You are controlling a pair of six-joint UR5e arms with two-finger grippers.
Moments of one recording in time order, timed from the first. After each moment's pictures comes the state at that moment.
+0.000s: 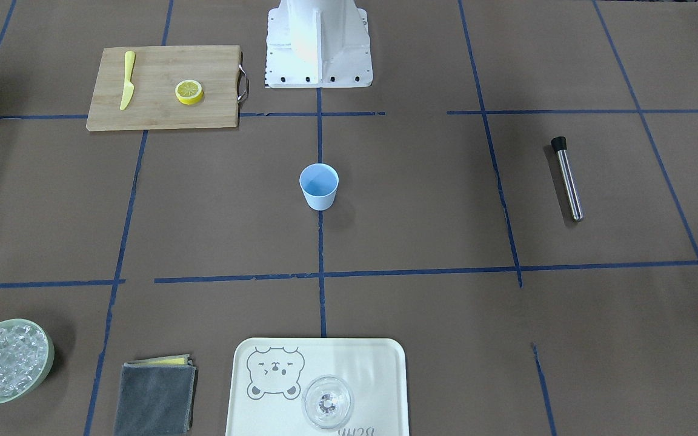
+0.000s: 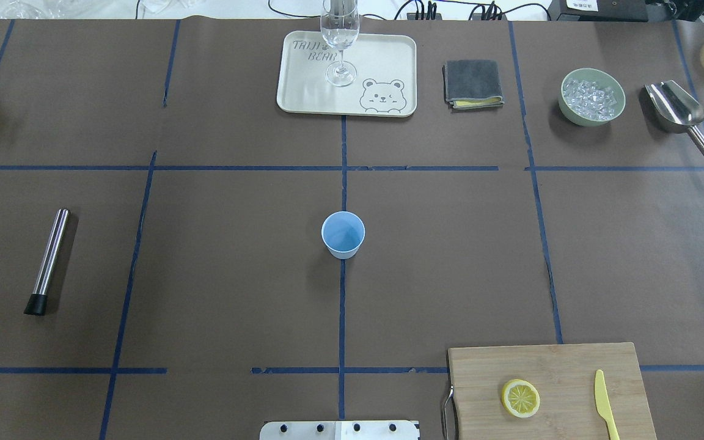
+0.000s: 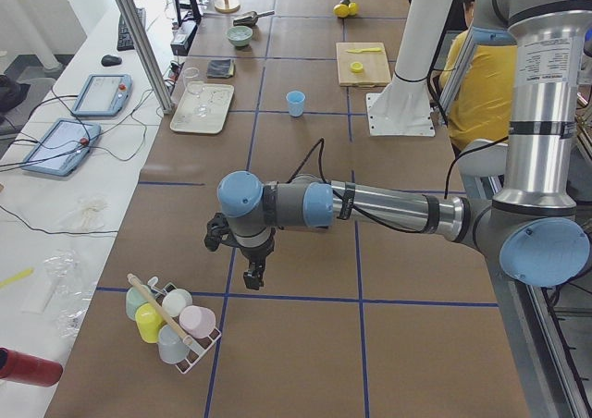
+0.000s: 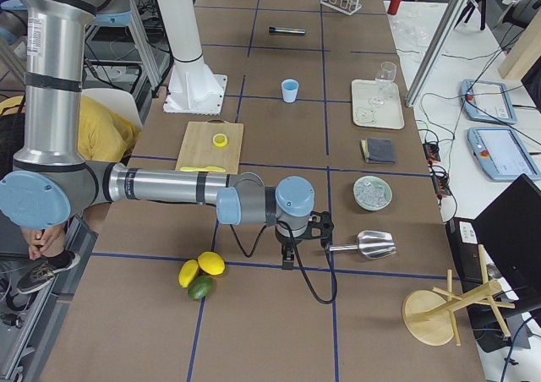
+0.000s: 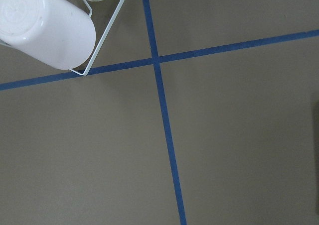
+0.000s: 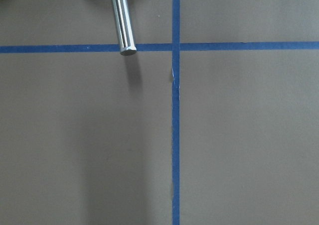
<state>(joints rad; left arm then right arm) -1.55 -1.56 -1.72 -1.40 -2.36 0.19 1.51 -1.71 1.71 -1.52 2.38 0.10</state>
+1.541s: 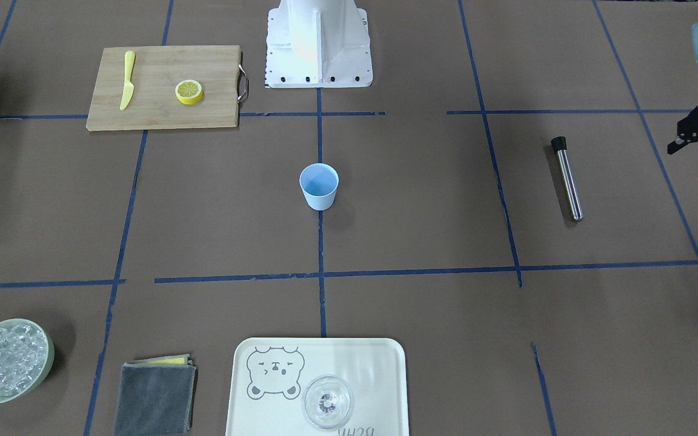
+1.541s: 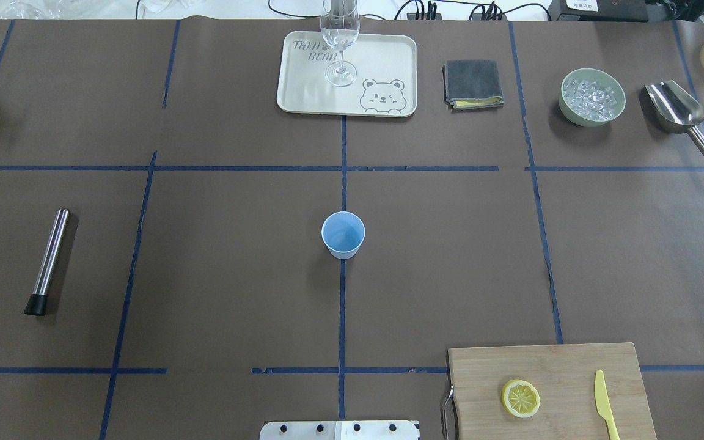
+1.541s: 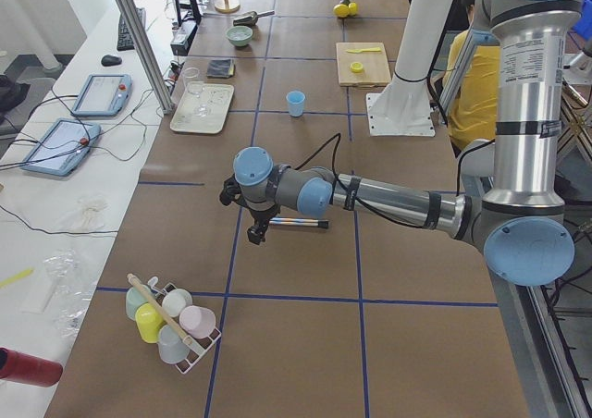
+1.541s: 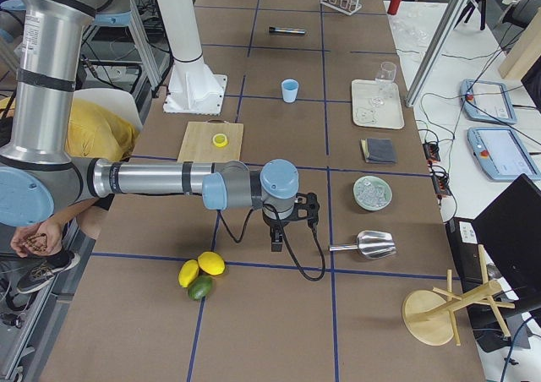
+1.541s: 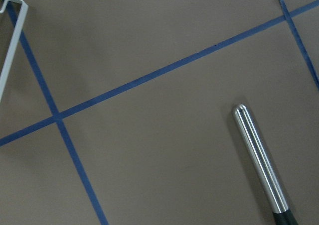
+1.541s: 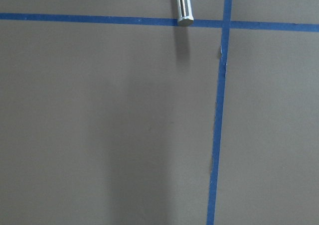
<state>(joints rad) -1.31 -1.52 -1.78 -1.74 -2.46 -0.05 1.47 -1.79 1.82 -1.49 2.43 0.09</state>
